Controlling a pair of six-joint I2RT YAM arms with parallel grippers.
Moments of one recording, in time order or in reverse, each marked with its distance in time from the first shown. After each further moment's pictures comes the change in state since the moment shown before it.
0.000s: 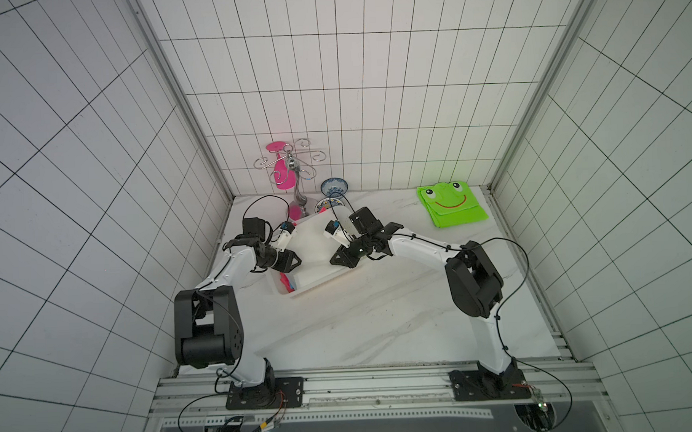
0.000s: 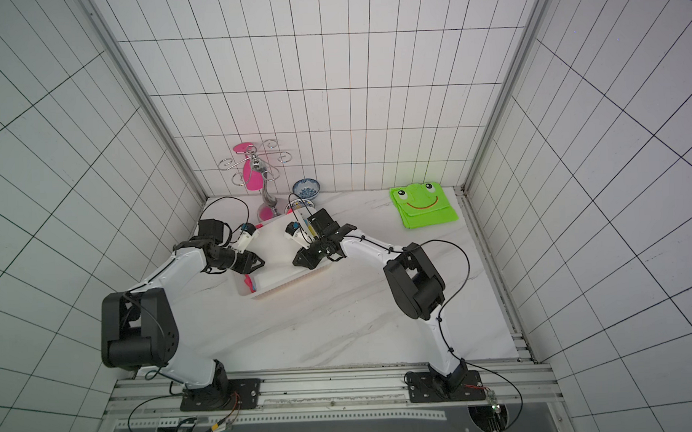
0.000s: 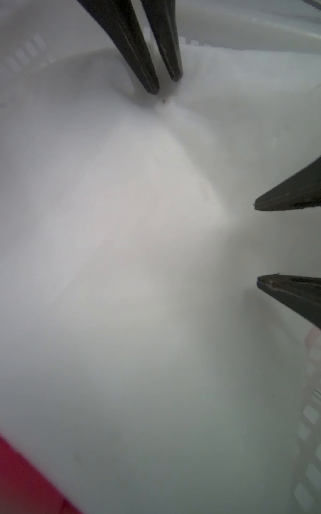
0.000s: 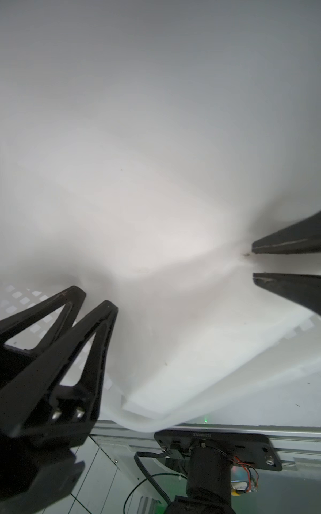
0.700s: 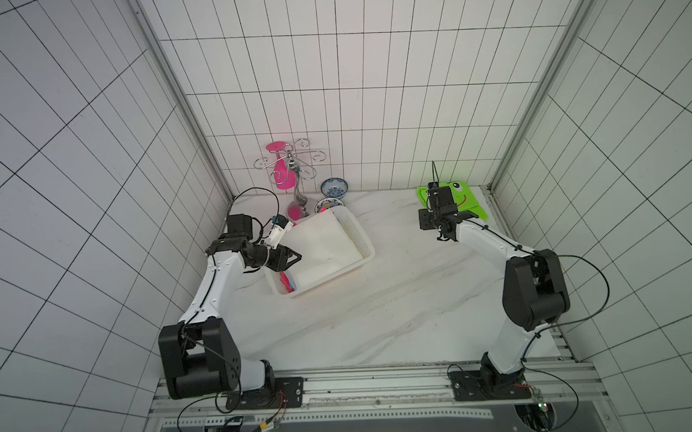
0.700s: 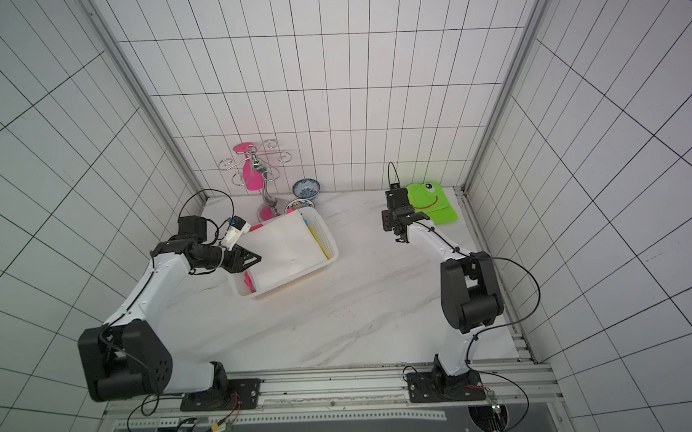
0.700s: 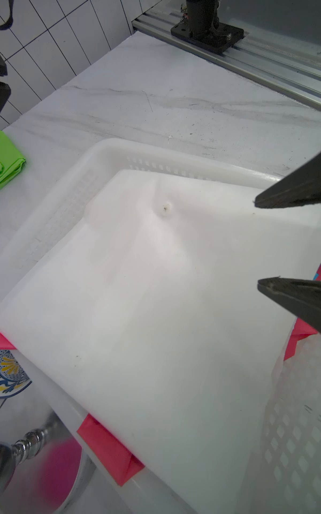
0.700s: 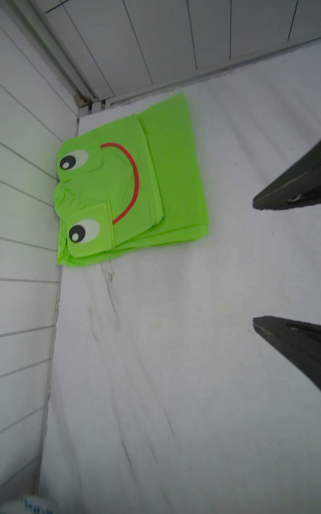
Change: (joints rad) left arm 0.044 -0.153 0.034 -0.143 0.179 0.021; right arm -0.513 -0.240 -0.275 0.083 0.853 0.199
